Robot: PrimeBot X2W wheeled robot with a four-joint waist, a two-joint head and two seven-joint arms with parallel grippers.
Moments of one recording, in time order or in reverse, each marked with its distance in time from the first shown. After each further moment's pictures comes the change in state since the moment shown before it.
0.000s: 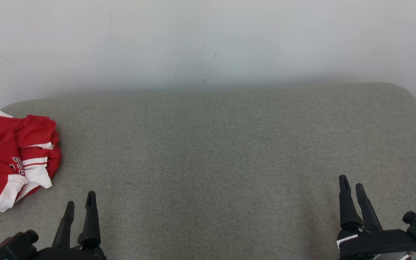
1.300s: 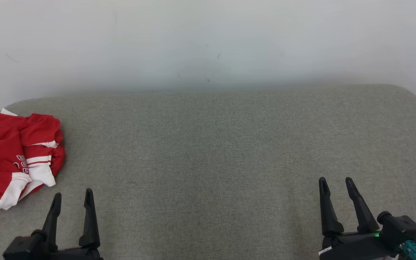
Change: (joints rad) left arm 0.026 0.052 -0.034 -0.064 0.393 0.062 -0.100; right arm 0.016 0.000 0.058 -0.027 -0.444 0.000 -0.098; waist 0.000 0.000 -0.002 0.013
